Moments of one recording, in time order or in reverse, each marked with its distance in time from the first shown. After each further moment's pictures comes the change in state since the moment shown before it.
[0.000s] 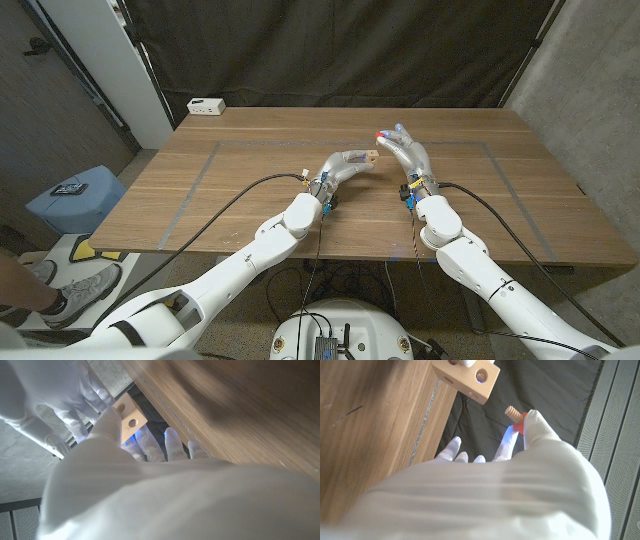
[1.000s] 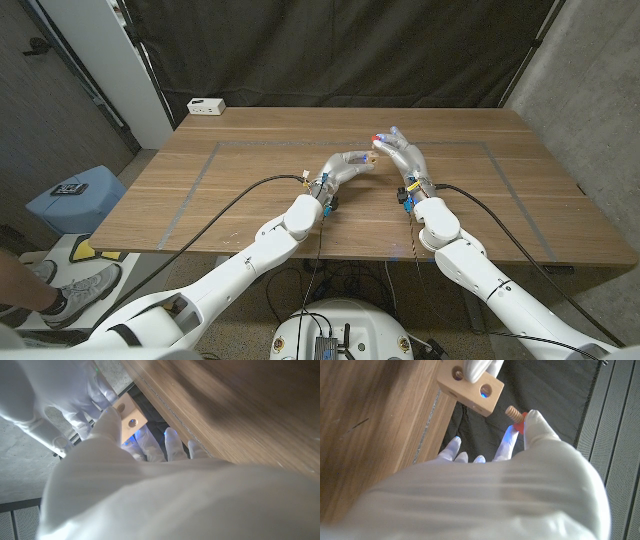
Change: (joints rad) left arm 0.016 0.005 0.000 -0.025 0.008 0.010 0.013; left_hand -0.004 0.004 -0.001 -0.001 0.000 0.003 -0.001 0.000 0.000 0.000 0.000 0.000 0.000 0.000 0.000 0.000 0.000 0.000 0.000 0.000 0.000; right arm 0.010 0.002 -0.017 0.032 0.004 0.022 0.035; right_hand 0.000 0.000 -0.003 0.003 0.000 -0.006 -0.005 0.004 -0.003 -0.005 -0.006 0.000 0.000 0.000 0.000 0.000 0.000 -0.009 0.002 0.000 0.000
